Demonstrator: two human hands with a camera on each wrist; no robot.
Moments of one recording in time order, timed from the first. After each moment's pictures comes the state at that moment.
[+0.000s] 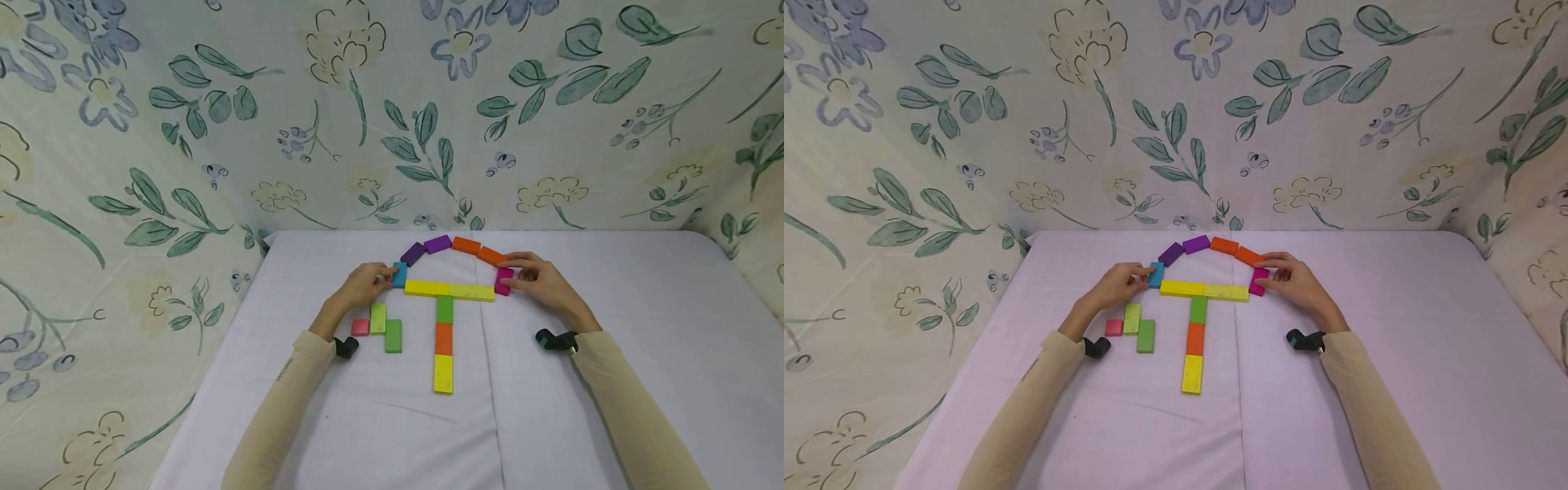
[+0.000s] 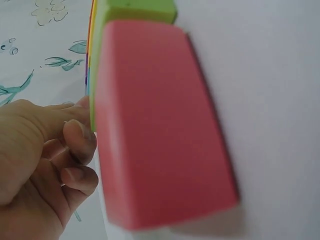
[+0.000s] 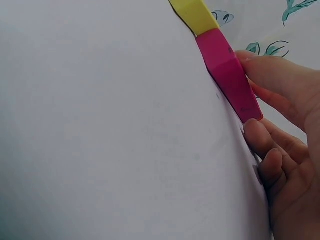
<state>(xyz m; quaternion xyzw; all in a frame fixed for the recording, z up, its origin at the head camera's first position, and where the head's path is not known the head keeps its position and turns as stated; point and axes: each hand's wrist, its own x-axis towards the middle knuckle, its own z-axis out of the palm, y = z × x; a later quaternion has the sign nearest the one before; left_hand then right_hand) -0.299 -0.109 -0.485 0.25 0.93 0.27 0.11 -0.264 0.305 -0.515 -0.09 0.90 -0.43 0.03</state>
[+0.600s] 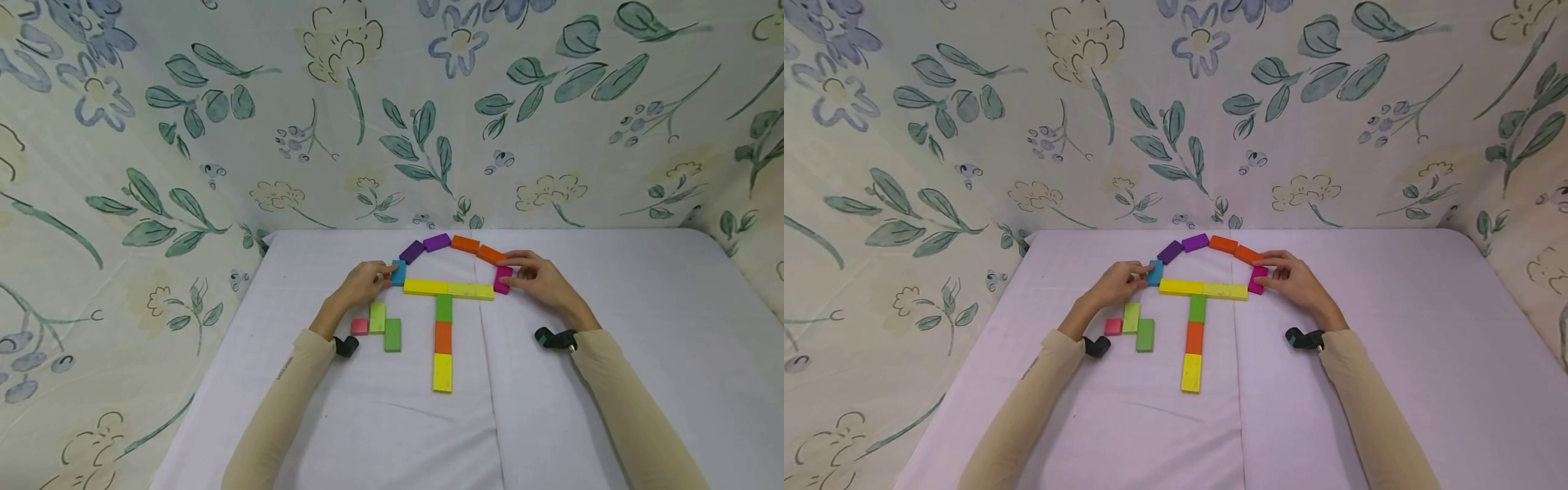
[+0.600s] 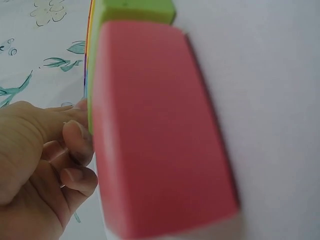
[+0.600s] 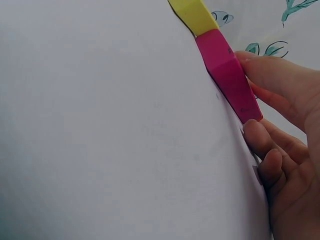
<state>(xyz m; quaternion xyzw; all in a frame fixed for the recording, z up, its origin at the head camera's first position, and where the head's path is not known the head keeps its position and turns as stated) -0.300 -0.107 -0.484 0.25 0.92 0.27 0.10 -0.266 0.305 -0.517 -0.10 0.90 -0.43 0.02</state>
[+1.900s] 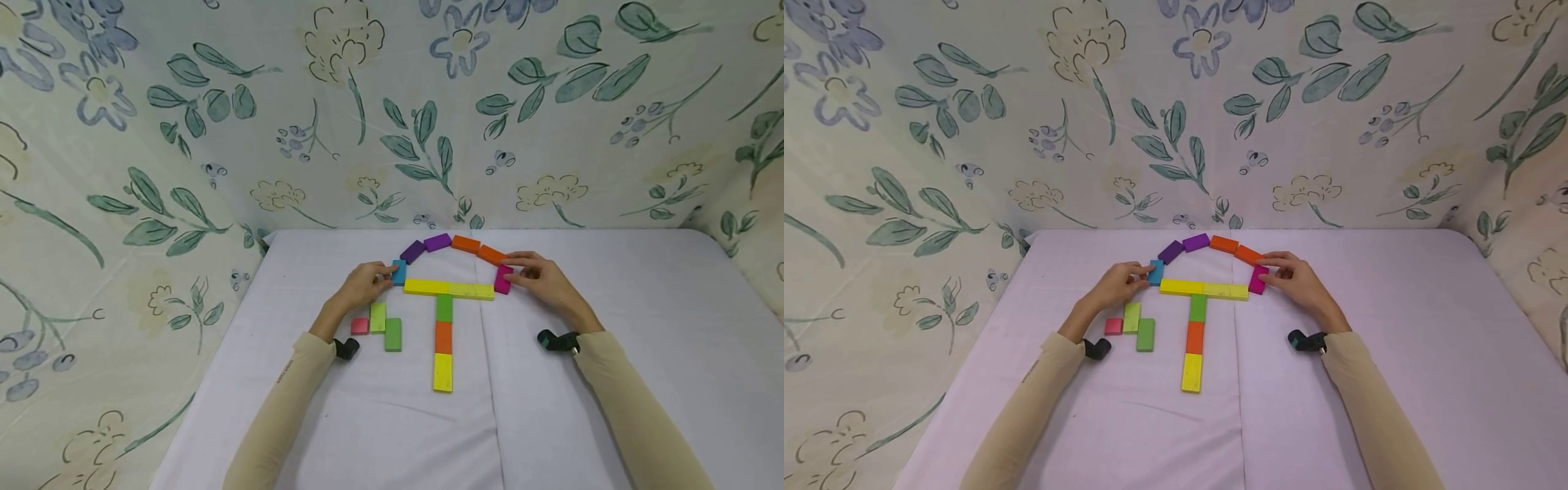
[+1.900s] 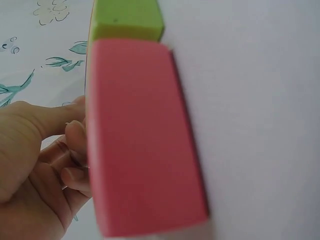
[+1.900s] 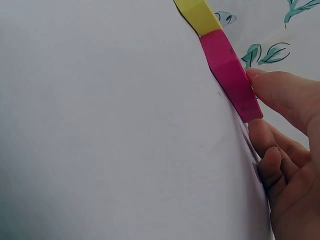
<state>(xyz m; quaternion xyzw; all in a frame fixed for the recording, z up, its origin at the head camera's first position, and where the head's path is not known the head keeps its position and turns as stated) -0.295 -0.111 -0.488 0.24 0.92 0.31 0.09 -0.259 0.304 -0.510 -0.08 0.90 -0.42 0.01</state>
